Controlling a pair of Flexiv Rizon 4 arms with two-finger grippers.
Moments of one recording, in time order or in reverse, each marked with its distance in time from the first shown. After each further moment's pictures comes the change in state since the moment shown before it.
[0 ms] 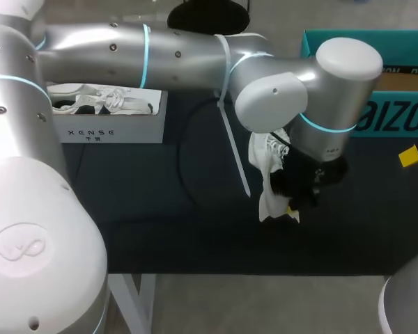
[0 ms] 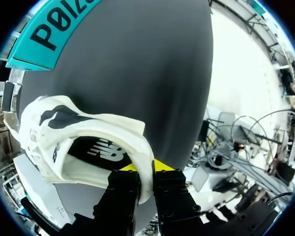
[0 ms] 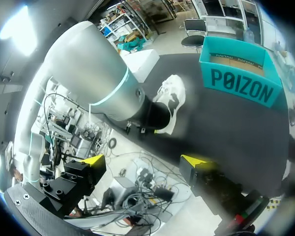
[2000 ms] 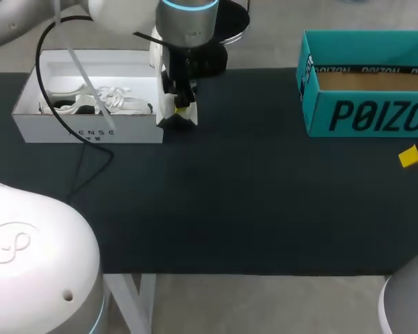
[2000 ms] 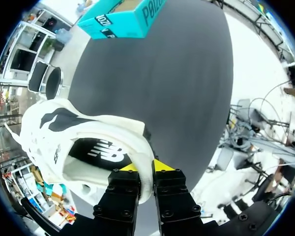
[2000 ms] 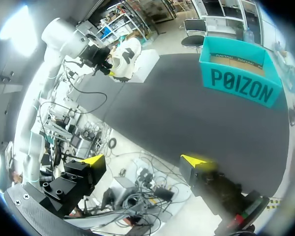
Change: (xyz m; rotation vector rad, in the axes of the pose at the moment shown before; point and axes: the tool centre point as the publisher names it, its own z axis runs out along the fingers) left arm -0.207 0.198 -0.138 0.031 -0.145 -0.022; right arm 0.000 0.000 0.000 0.000 -0.001 0.000
